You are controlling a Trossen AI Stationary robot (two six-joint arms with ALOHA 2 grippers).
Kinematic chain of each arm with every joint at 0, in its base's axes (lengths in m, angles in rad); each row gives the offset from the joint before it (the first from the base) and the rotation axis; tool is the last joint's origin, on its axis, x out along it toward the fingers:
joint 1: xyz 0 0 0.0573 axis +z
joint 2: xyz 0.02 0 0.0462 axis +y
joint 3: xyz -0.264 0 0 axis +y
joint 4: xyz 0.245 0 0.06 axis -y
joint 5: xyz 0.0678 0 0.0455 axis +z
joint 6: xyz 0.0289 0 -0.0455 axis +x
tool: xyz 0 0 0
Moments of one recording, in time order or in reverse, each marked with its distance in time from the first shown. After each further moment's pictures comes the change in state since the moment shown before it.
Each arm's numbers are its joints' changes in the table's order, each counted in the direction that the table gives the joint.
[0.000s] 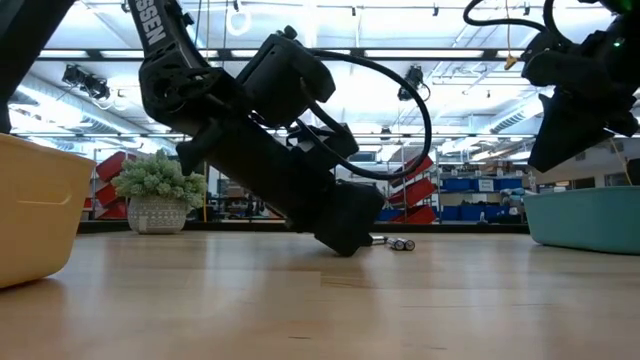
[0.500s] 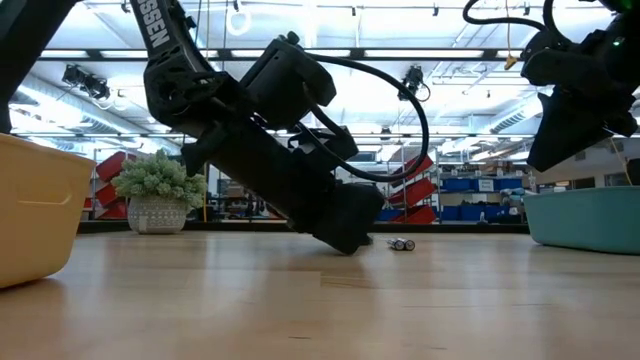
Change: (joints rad) left arm 0.015 0.000 0.001 -0.004 -0.029 -0.018; right arm 0.000 0.000 0.000 0.012 0.000 -0.008
